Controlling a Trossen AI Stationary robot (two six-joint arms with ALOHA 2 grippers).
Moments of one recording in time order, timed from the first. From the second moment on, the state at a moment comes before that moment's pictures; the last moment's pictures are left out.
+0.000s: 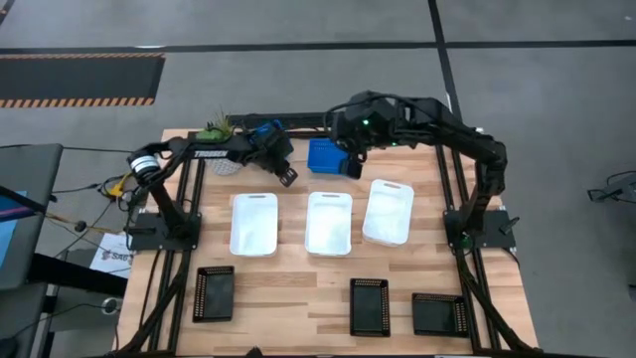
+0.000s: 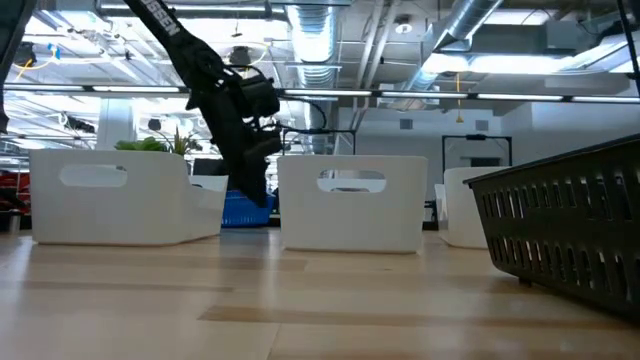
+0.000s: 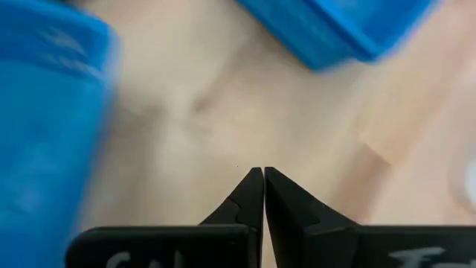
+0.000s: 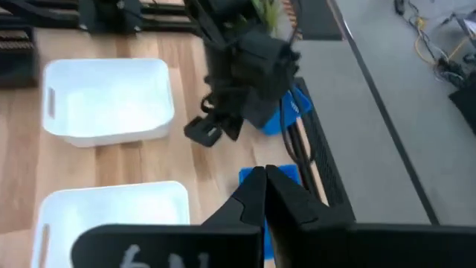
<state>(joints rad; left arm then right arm) 0.59 1.72 1.01 -0.33 0.11 -0.14 -0.15 1.80 2.33 -1.24 0.24 -0.13</state>
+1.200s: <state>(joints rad) 0.67 1.75 1.04 -0.46 0.02 -0.05 -0.09 1.80 2.33 -1.24 0.24 -0.13</state>
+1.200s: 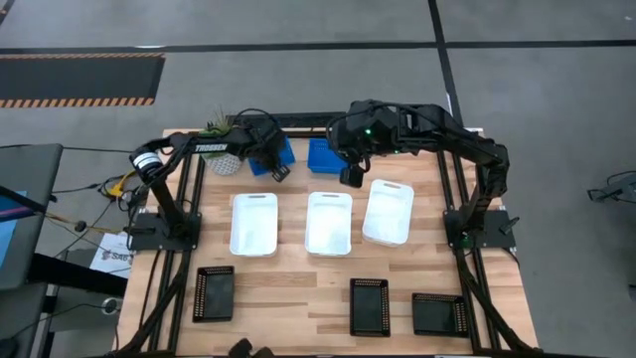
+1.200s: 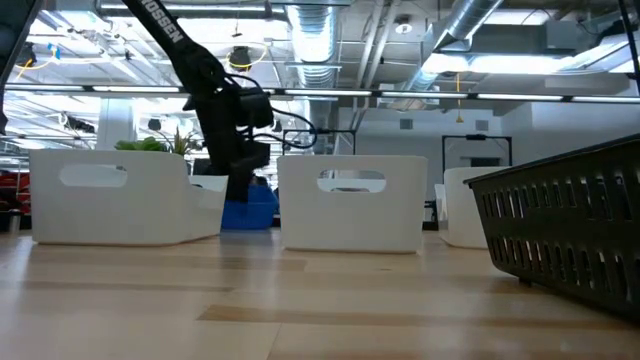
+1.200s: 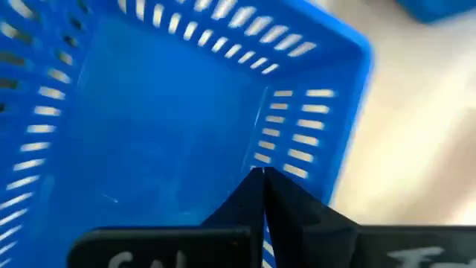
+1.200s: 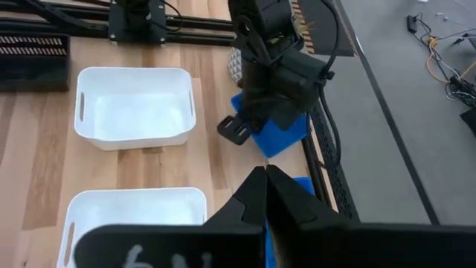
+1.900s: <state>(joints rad) 0.45 1.63 1.15 -0.62 0.18 -0.12 -0.08 1.91 2.24 -1.27 0.23 -0.06</state>
